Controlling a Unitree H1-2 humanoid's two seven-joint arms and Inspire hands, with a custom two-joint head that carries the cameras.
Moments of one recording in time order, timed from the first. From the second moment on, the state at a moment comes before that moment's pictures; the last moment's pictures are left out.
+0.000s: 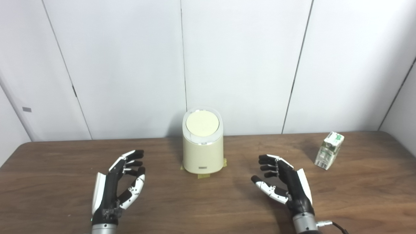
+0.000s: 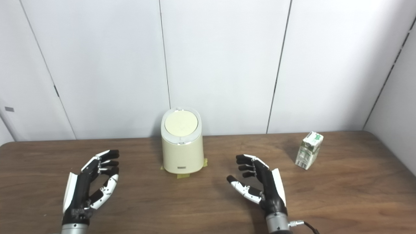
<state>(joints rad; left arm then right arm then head) -0.12 0.13 -0.03 0.09 0.32 -0.32 0.22 -0.15 -0.06 0.02 0.11 -0.27 -0.13 -0.19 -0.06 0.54</state>
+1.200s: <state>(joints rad) -0.13 0.08 -0.04 0.04 0.29 -0.21 0.16 -0.14 -0.07 0.02 0.09 -0.27 -0.12 -0.18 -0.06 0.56</state>
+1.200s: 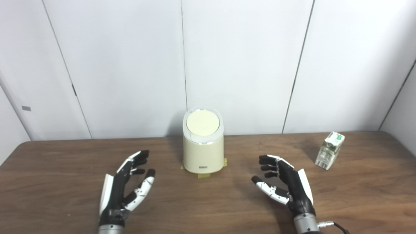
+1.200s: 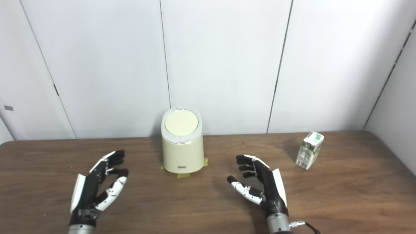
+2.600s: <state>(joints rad) -0.69 -0.02 -0.20 0.31 0.69 0.47 0.21 -0.15 -0.08 0.06 0.09 -0.32 -0.13 -0.20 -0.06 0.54</state>
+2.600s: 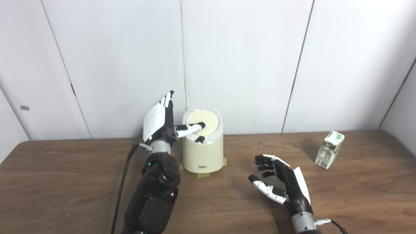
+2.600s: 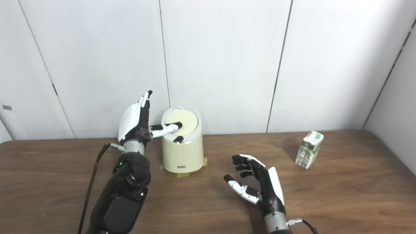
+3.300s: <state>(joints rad) -0.74 0.02 -0.32 0.50 0.76 0.46 0.35 -0.15 -0.08 0.06 0.09 -0.33 -0.12 -0.20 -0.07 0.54</state>
